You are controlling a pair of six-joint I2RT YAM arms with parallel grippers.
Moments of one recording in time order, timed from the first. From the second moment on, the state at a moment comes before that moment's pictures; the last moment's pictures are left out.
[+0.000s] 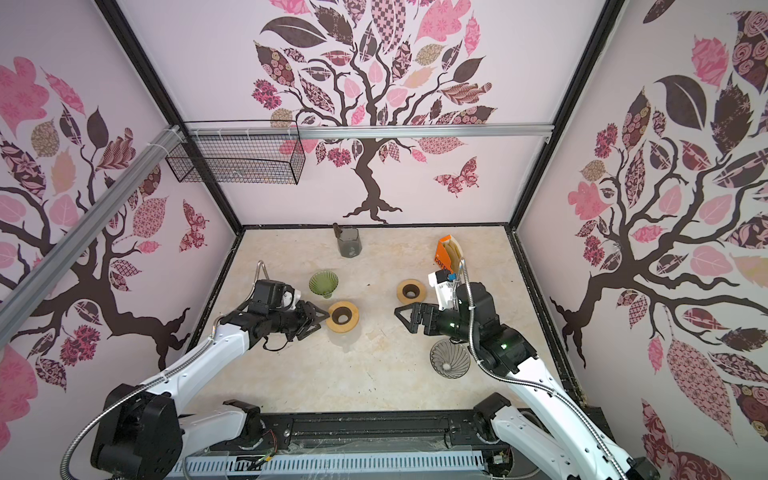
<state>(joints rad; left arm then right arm) -0.26 1.20 0.71 -0.45 0.53 -0.90 0.50 0.79 0.77 -0.43 -0.47 0.66</state>
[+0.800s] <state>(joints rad) -0.19 1.24 1.03 -0.74 0.19 -0.83 0.48 0.90 0.69 -0.21 -0.79 0.79</state>
